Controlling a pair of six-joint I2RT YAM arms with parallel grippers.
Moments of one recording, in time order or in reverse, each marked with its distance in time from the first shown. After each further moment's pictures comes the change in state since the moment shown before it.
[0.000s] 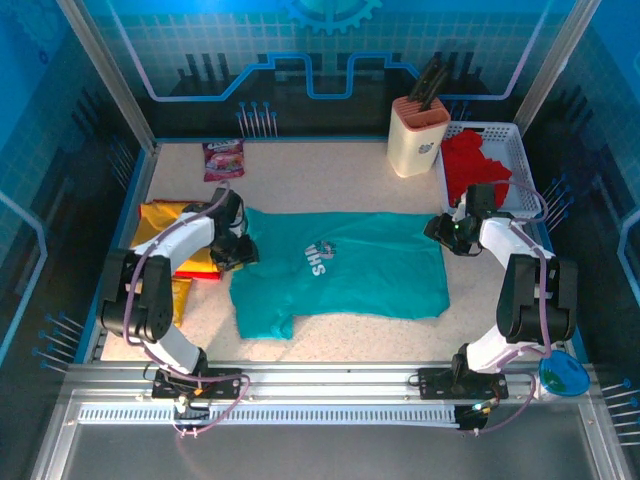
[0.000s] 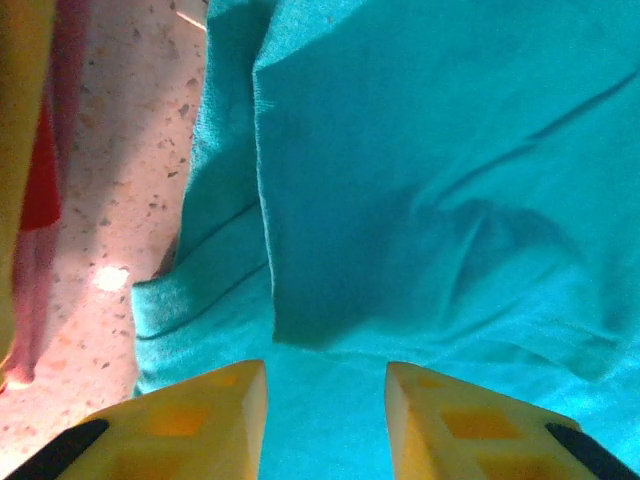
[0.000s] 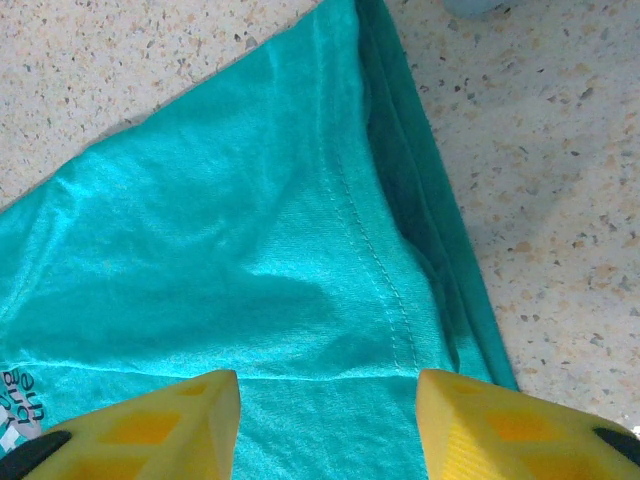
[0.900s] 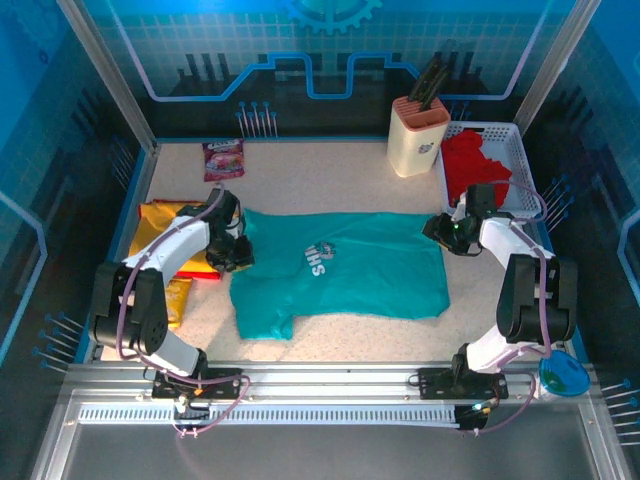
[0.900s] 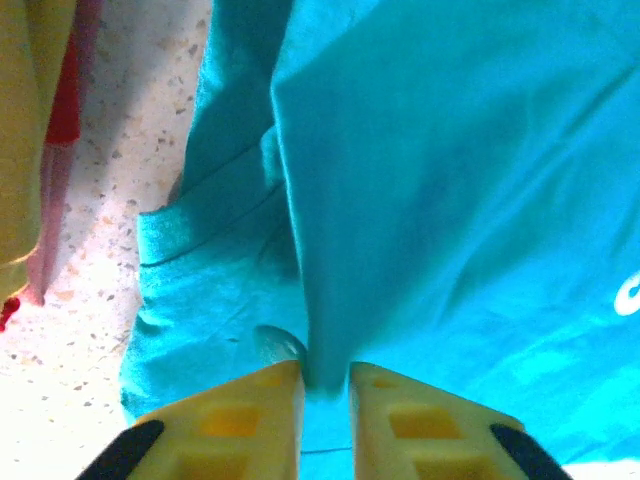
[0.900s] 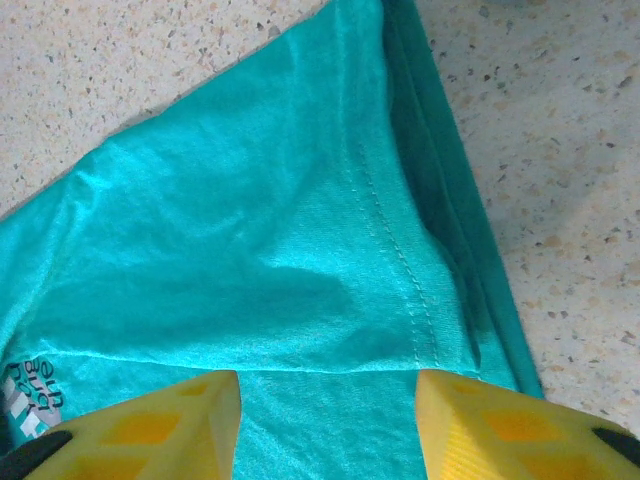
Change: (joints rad) left arm -0.001 -0.088 -0.005 -0.086 0.014 -0.027; right arm 0.001 0.000 0.000 0.000 -0.035 0.000
